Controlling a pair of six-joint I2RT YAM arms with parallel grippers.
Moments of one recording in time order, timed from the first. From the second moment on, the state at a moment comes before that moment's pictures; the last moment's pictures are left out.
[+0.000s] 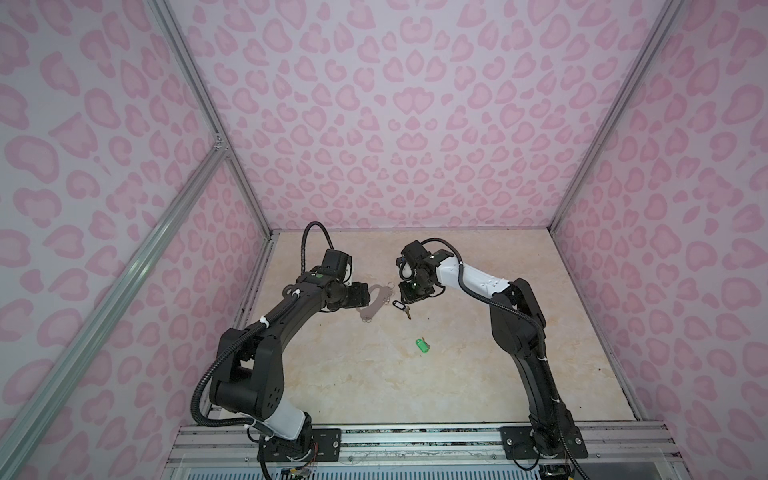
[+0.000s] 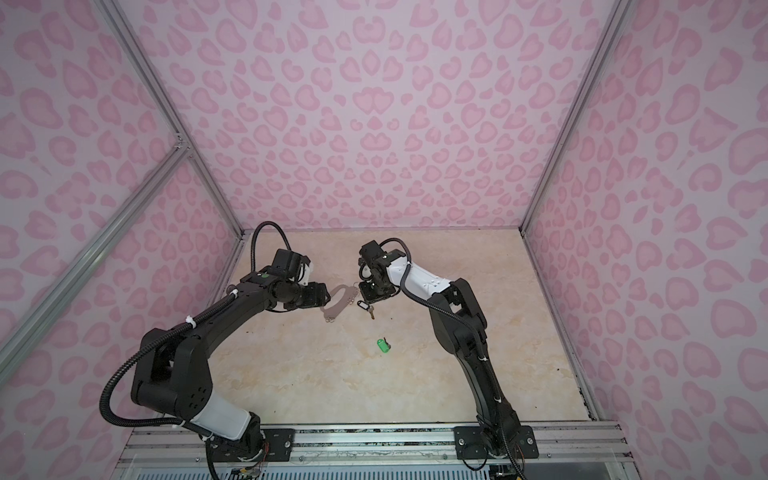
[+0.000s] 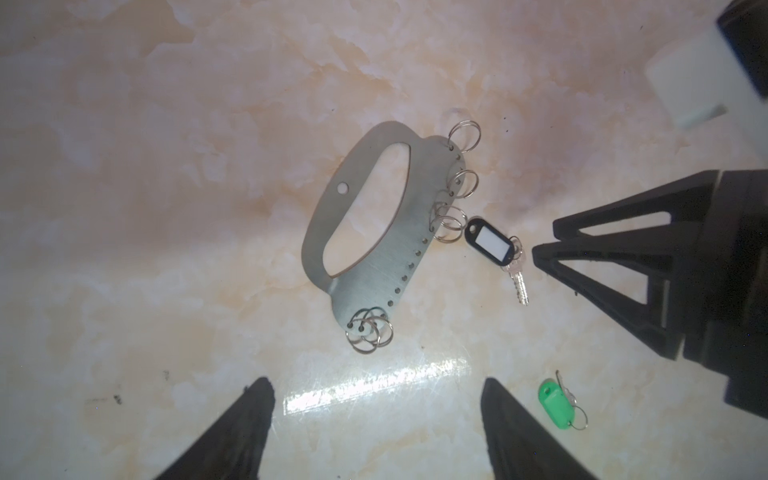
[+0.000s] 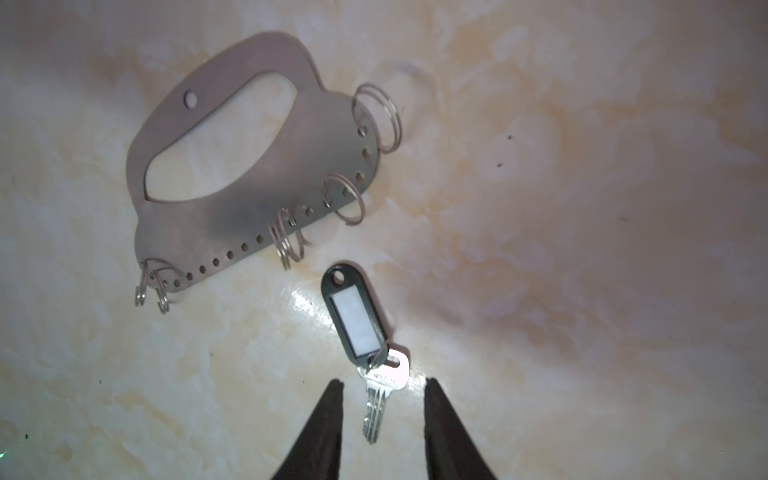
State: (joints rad) left arm -0.27 1.58 1.13 -0.64 0.18 -0.32; right arm 0.63 2.29 1.92 -0.87 -0.19 0.19
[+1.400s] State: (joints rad) left arm -0.27 1.55 1.11 -0.63 0.15 -0.29; right arm 0.60 2.67 2.48 -0.97 -0.27 -0.04
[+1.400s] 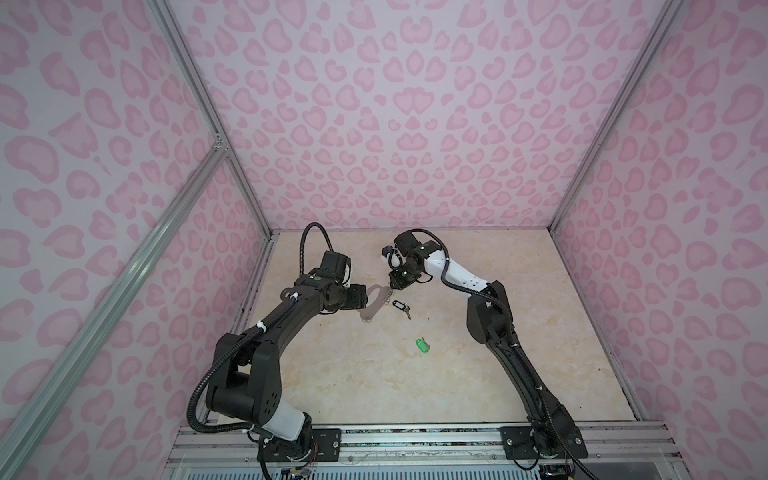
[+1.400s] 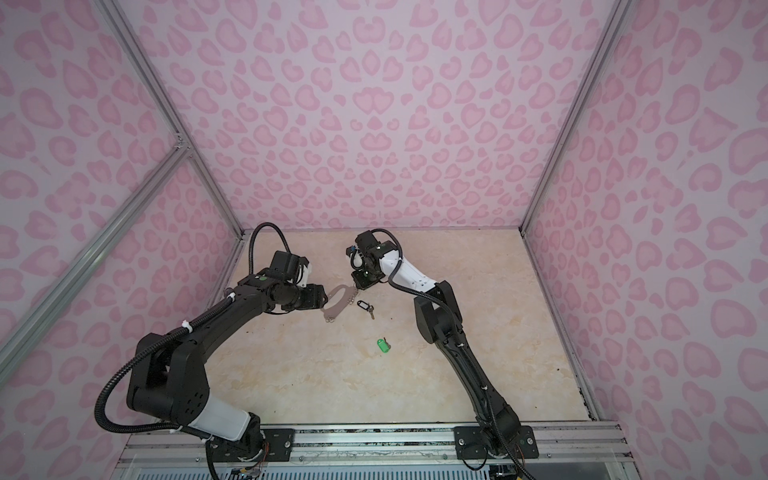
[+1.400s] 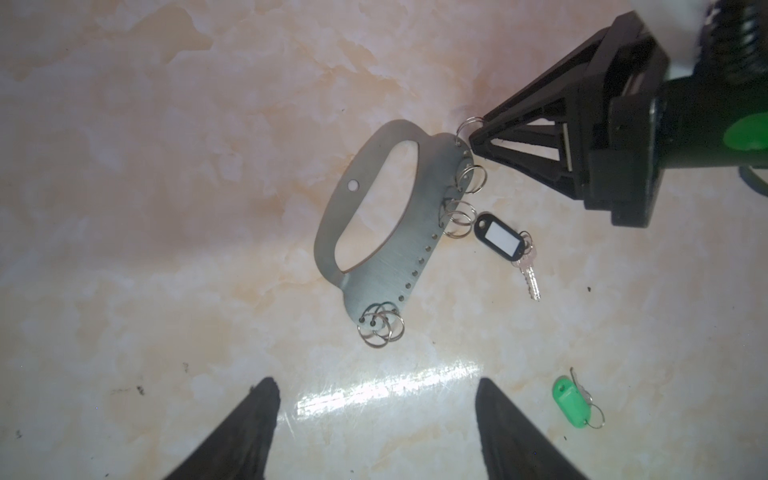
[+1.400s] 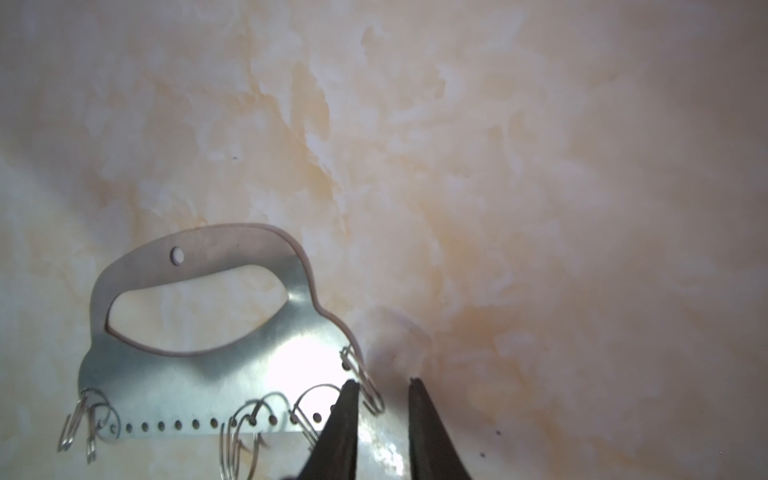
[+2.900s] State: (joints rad) left arm -0.47 0.94 0.86 -0.18 0.28 0.33; right arm 0.51 1.64 1.57 -0.78 -0.47 -0.54
